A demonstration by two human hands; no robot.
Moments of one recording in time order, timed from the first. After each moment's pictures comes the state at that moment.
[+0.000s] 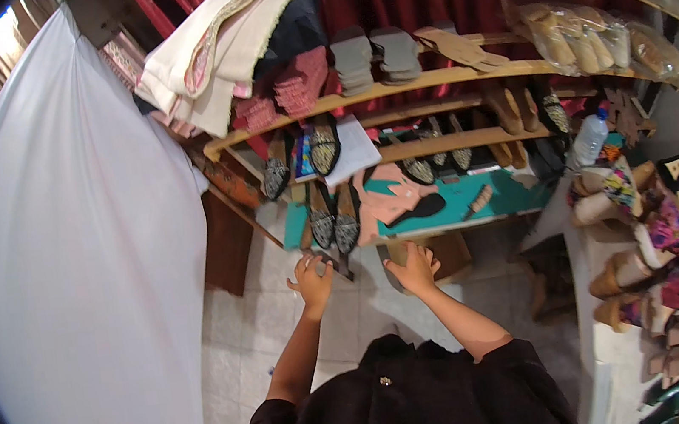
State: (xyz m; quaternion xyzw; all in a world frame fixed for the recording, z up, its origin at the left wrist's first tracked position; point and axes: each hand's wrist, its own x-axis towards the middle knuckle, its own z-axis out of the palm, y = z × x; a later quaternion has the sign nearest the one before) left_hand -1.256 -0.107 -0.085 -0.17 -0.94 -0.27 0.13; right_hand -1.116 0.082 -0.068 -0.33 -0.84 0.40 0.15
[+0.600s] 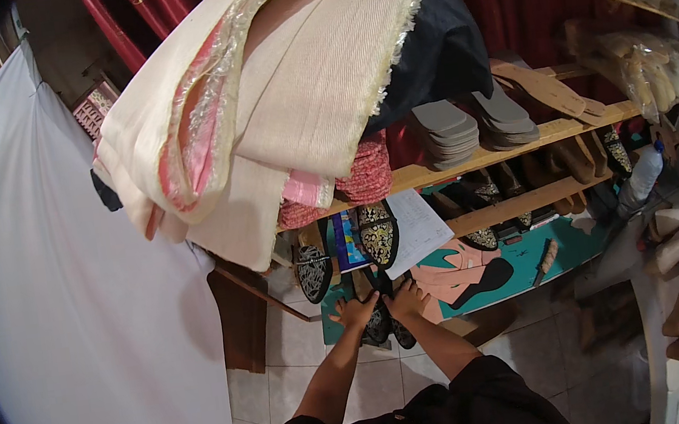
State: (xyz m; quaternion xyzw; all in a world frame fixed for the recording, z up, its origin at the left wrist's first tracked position) left_hand -1.502 -0.037 -0.165 -0.11 -0.96 -0.18 -0.16; right_hand -1.419 0.064 -0.168 -0.44 -0.82 0.36 -0.05
